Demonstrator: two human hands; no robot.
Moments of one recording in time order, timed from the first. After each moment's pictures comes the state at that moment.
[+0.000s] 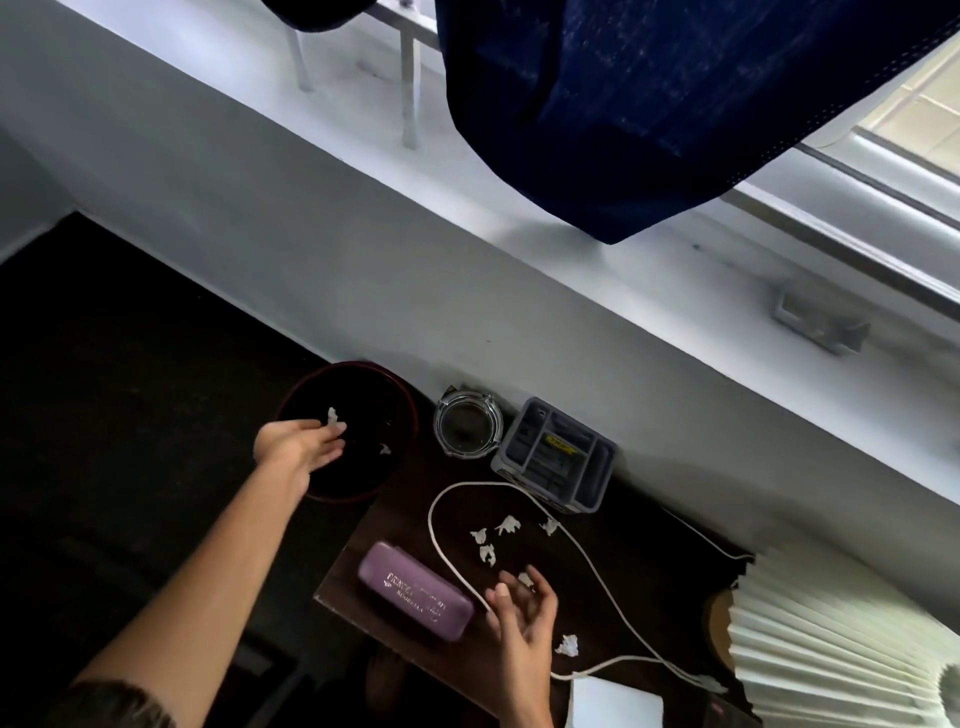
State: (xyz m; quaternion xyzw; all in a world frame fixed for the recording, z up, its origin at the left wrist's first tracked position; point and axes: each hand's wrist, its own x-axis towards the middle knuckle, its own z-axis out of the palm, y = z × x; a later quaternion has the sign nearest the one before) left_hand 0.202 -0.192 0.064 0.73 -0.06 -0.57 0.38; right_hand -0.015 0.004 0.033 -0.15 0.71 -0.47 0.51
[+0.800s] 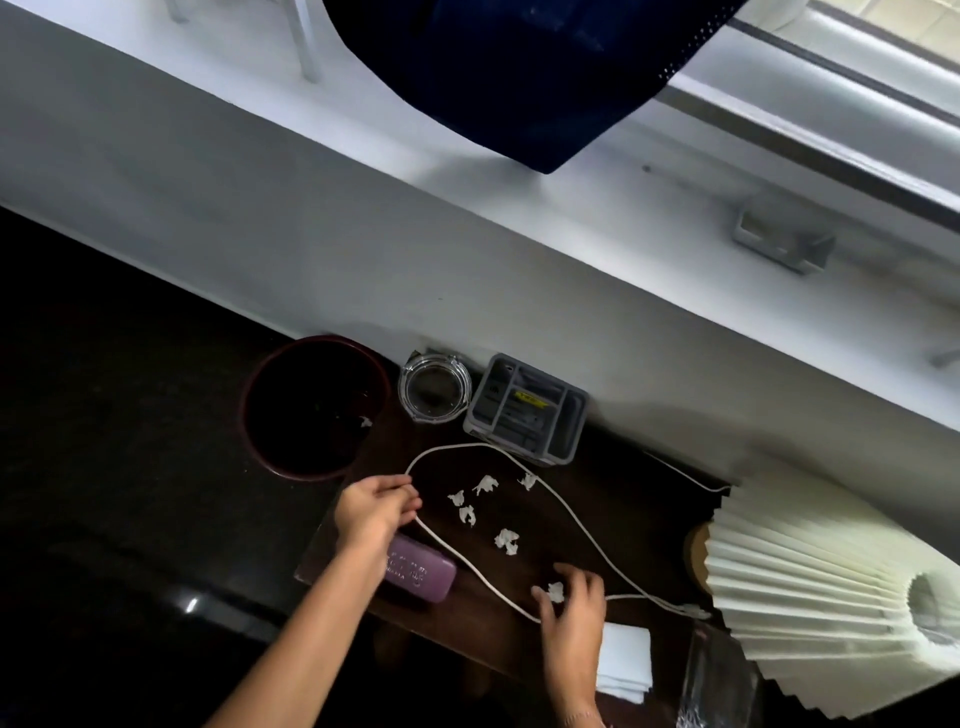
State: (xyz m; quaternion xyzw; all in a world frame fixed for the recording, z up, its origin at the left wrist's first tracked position) left_hand 0.093 -0.103 0.039 0.74 -0.15 -0.61 0.25; right_hand -0.088 0.044 -0.001 -0.34 0.88 -0.18 0.29
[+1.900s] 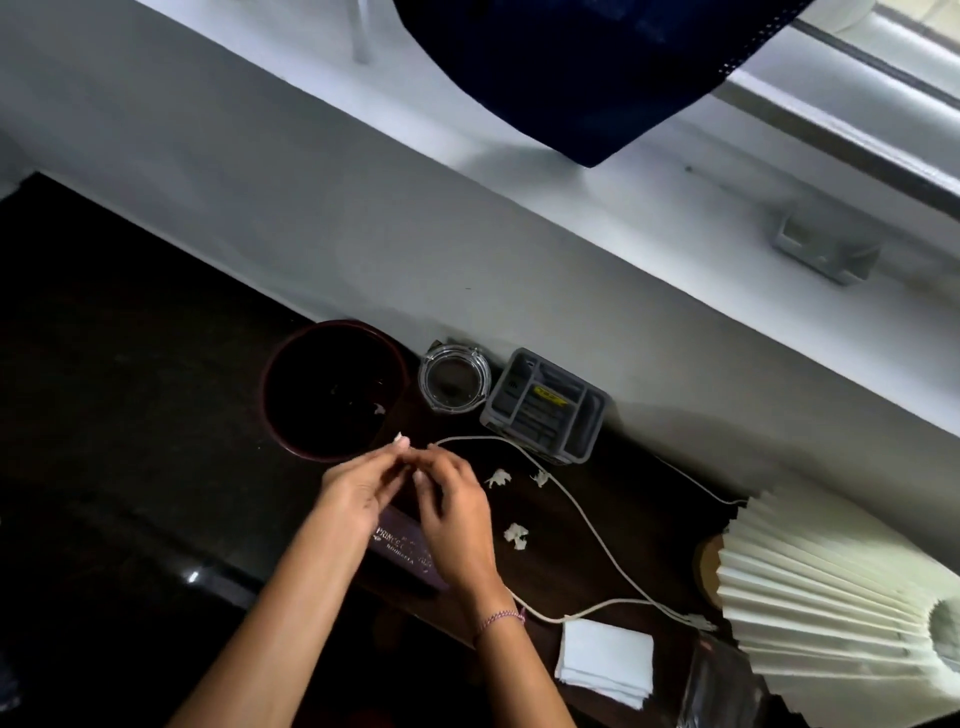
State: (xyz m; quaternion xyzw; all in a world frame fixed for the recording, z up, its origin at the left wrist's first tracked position) left_hand 0.114 -0.119 0.070 0.66 0.04 -0.64 0.39; right_hand 0.014 -0.066 0.065 -0.56 0.65 -0.29 0.43
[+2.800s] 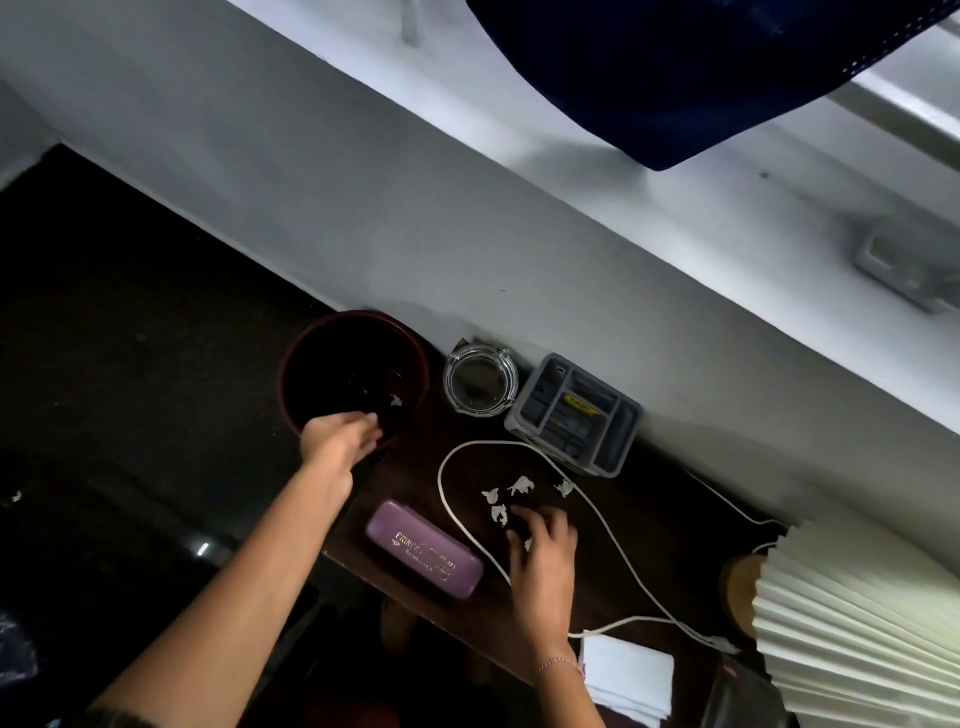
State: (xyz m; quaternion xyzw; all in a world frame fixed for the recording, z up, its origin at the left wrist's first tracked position) left_hand 0.167 -0.161 0.026 0.75 -0.07 -0.57 0.33; right_hand -0.035 -0.022 0.011 -0.53 0.80 -0.12 0.25
